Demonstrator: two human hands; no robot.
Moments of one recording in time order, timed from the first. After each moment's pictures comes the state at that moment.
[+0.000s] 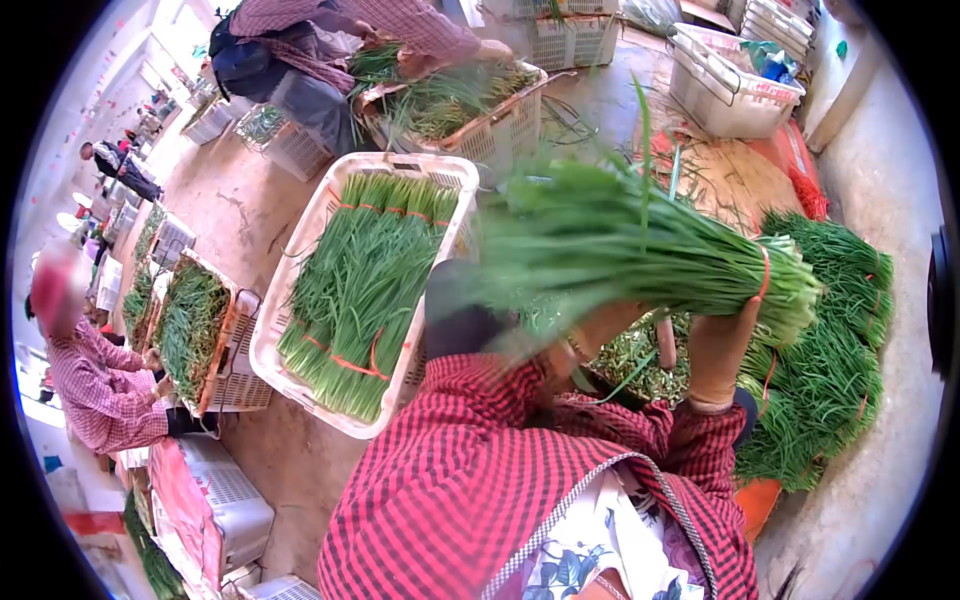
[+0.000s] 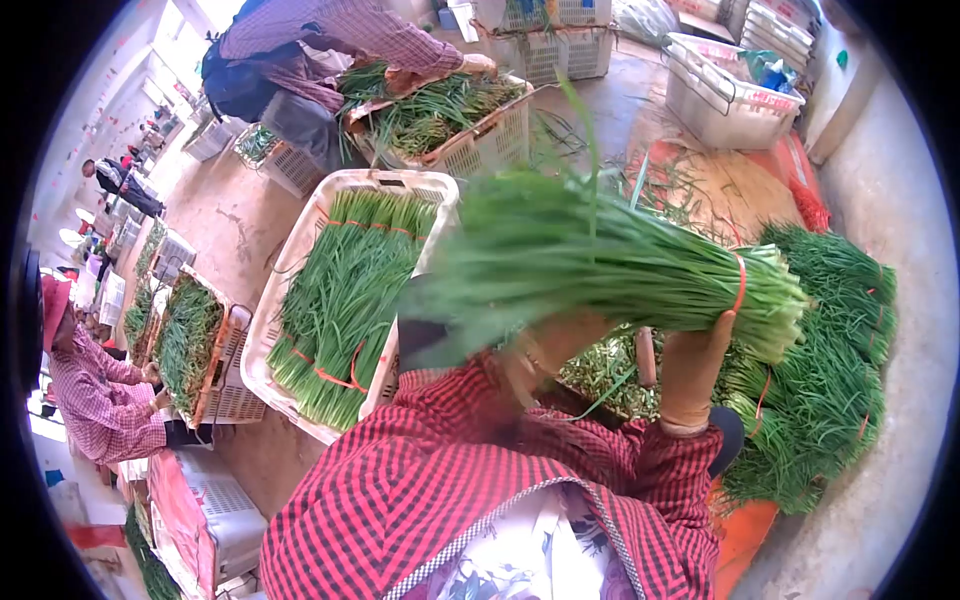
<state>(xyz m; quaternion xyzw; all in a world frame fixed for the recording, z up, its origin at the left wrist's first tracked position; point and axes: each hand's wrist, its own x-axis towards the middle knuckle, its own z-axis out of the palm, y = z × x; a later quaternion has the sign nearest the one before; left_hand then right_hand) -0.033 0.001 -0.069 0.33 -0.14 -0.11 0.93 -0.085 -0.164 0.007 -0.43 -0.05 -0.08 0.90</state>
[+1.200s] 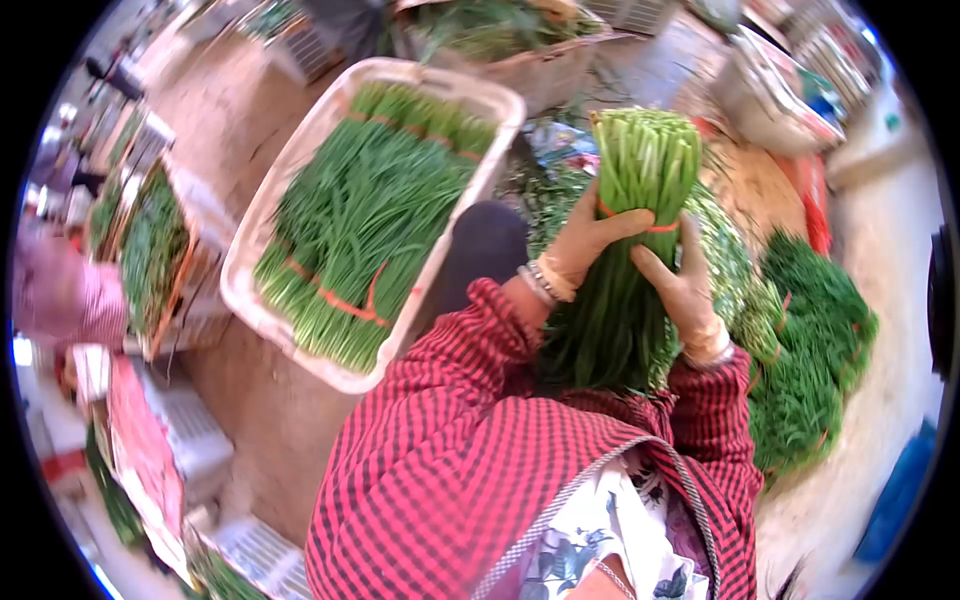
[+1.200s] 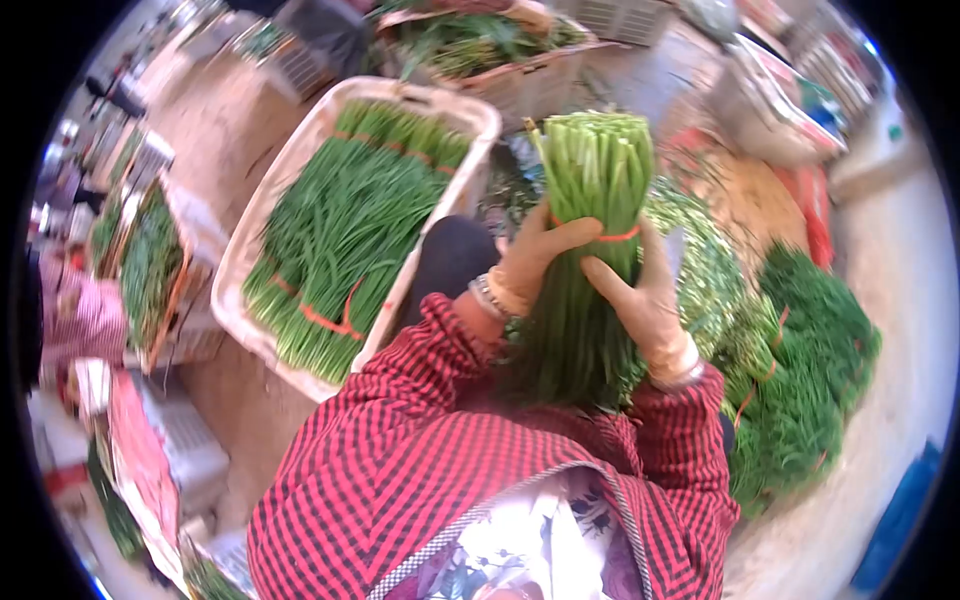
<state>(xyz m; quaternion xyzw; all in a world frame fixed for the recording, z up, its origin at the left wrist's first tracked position) -0.044 0.122 -0.010 0.37 -0.06 0.02 0.93 -0.044 -0.033 0.035 -0.77 -0.17 0.11 0.61</state>
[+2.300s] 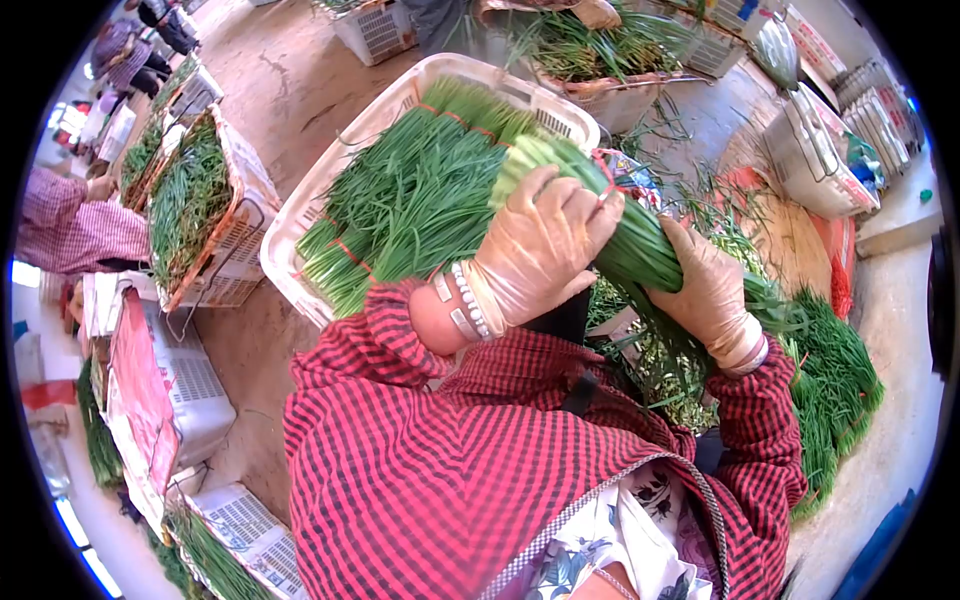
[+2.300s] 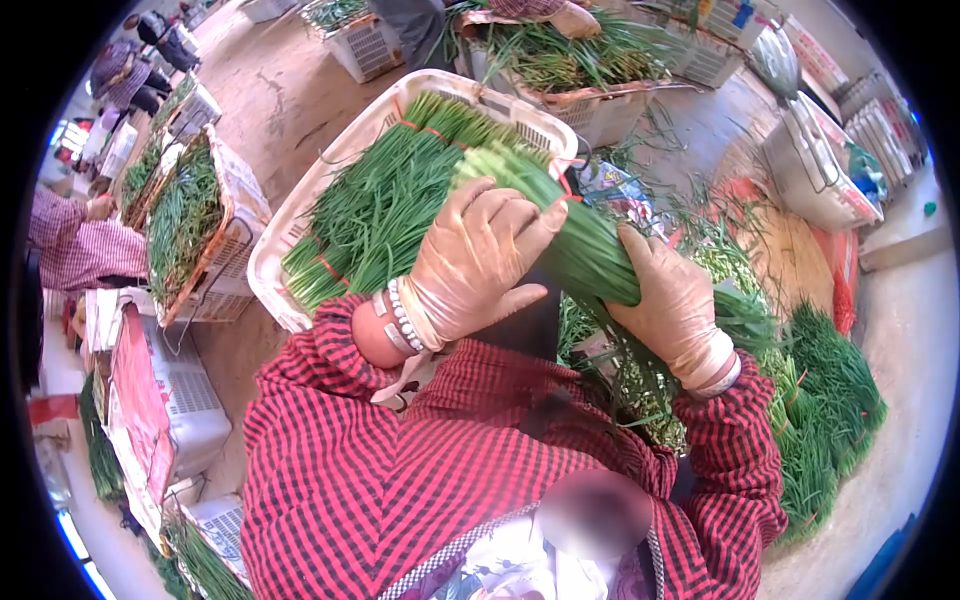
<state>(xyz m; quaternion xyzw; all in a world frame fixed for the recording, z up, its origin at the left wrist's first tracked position) -0.136 0.257 0.078 0.97 -0.14 0.20 0.07 -0.033 0.031 0.073 -0.89 -0.44 -0.05 0.12</state>
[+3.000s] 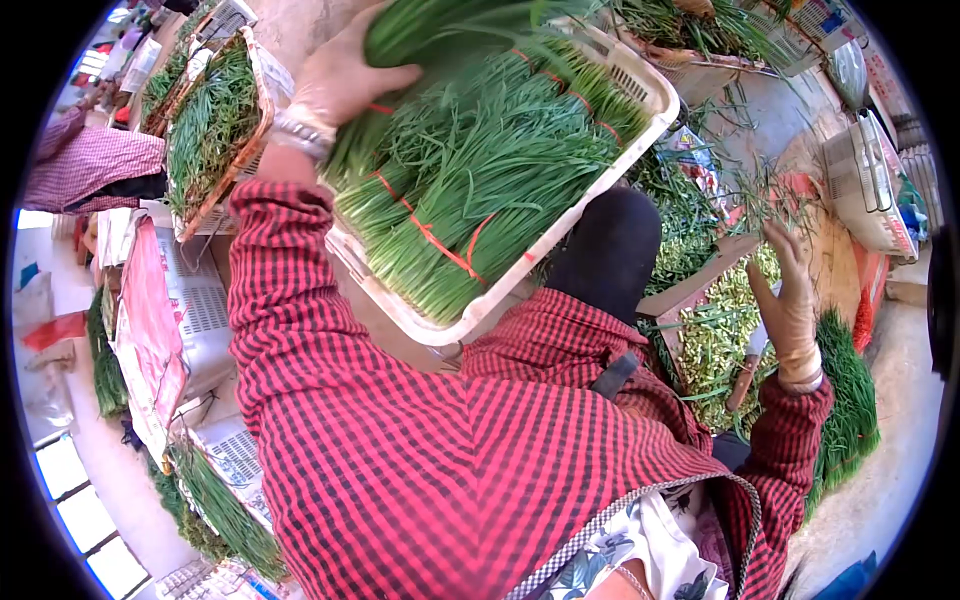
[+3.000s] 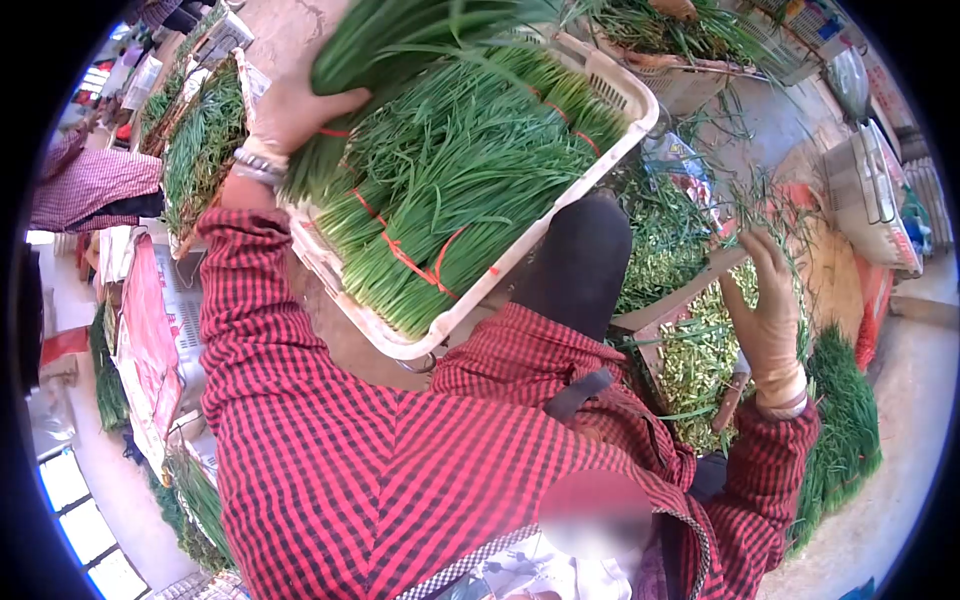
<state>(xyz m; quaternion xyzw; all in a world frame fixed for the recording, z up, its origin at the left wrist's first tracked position) -0.161 0.499 0.080 0.95 0.24 0.17 0.12 0.008 -0.012 0.047 -0.88 -0.44 -0.05 0.18</state>
